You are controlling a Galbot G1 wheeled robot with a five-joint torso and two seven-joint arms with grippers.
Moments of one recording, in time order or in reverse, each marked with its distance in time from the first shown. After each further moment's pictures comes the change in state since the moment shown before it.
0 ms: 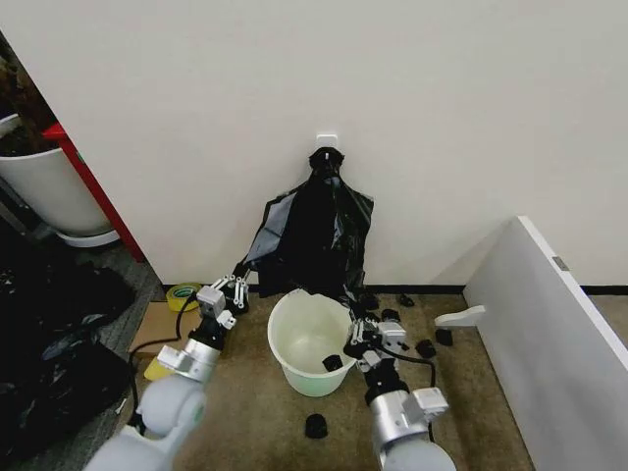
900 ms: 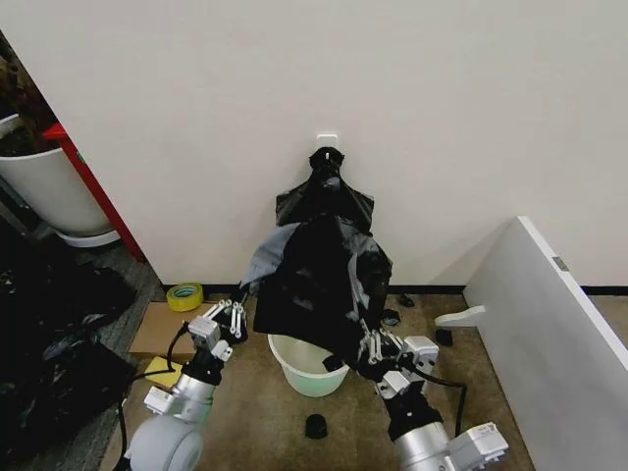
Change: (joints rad) left arm 0.095 0.046 -0.008 -0.118 -0.008 -0.049 -0.011; right arm -0.054 -0.095 -0.002 0.098 -0.056 0.096 -0.093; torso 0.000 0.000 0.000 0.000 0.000
